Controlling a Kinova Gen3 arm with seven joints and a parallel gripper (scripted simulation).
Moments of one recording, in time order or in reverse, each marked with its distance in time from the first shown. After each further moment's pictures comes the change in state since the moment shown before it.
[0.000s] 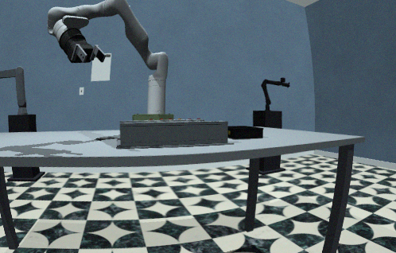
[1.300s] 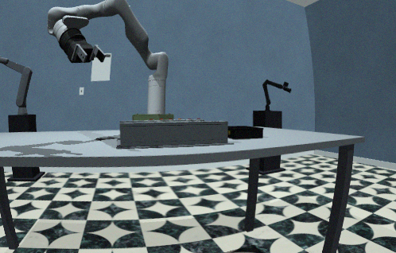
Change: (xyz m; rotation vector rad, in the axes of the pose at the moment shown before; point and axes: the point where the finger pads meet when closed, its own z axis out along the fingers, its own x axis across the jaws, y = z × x) arm 0.000 0.000 0.000 0.000 0.000 0.000
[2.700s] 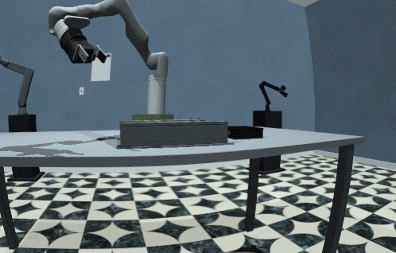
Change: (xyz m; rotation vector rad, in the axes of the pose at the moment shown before) arm -0.003 0.000 0.003 -0.010 -0.004 -0.005
